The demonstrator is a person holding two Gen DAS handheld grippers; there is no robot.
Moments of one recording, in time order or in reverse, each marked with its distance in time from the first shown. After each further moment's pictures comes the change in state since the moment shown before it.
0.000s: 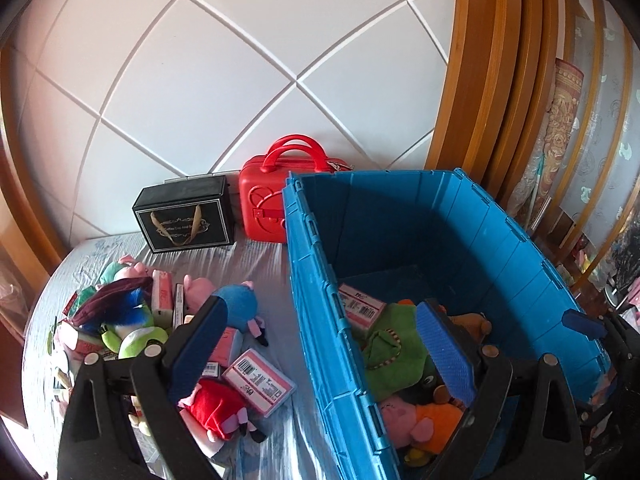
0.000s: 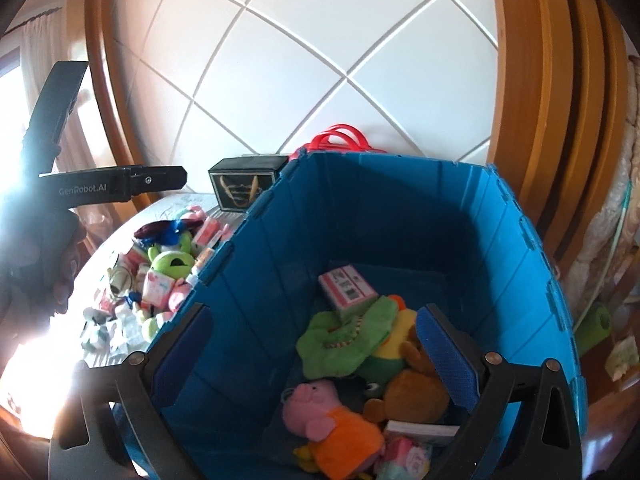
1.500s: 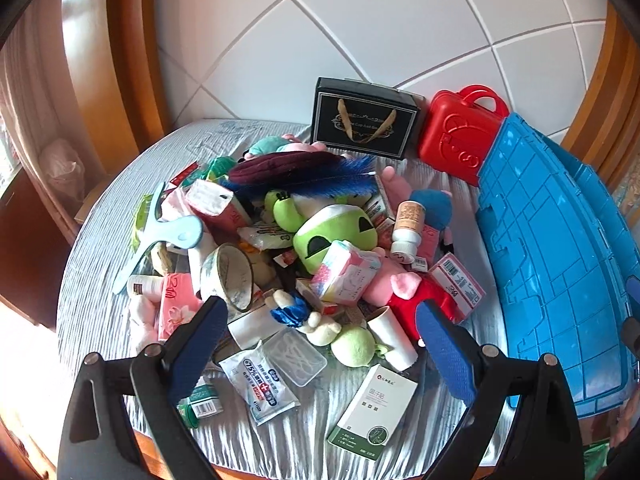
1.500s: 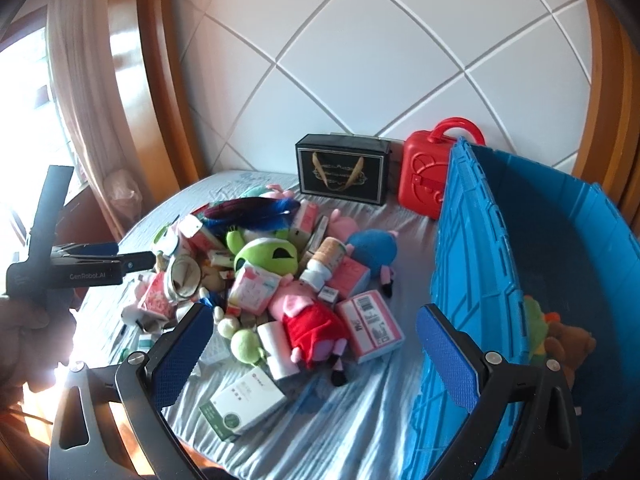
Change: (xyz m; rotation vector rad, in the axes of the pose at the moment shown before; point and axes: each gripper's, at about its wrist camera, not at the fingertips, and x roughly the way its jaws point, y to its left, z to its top) left arm -0.032 0.324 -0.167 -0.292 0.182 0.206; right arm 0.095 0.268 -0.020 -0.061 0.047 0.055
